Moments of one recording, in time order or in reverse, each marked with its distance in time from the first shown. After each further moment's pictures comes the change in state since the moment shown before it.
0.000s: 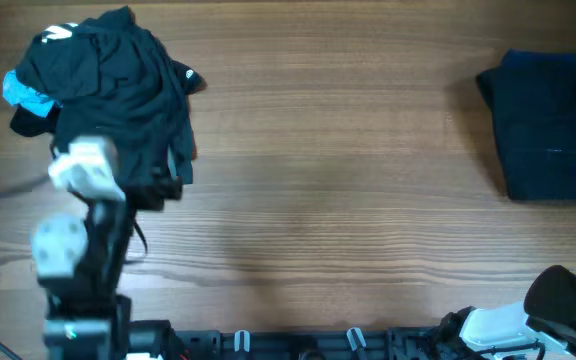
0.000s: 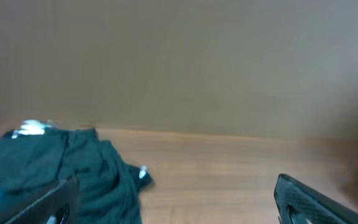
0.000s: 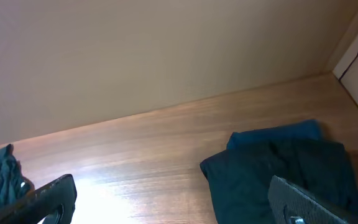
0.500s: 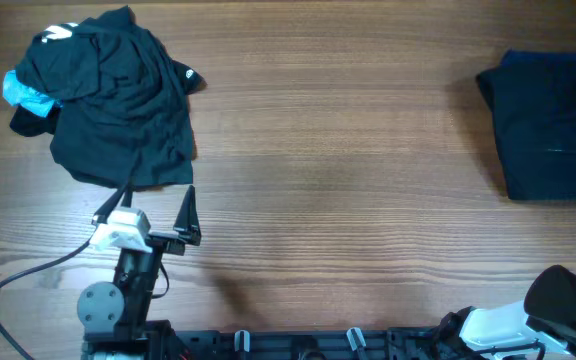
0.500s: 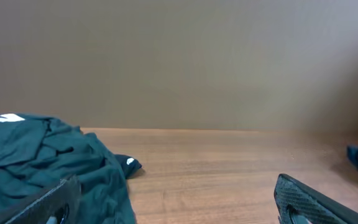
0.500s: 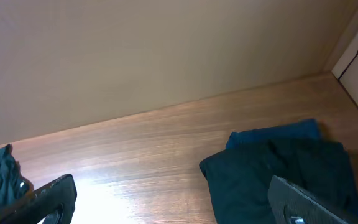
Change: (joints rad) left arm 0.000 -0.484 -0.476 0.129 0.050 -0.001; right arm 0.000 0.000 0.000 0.000 0.003 0.000
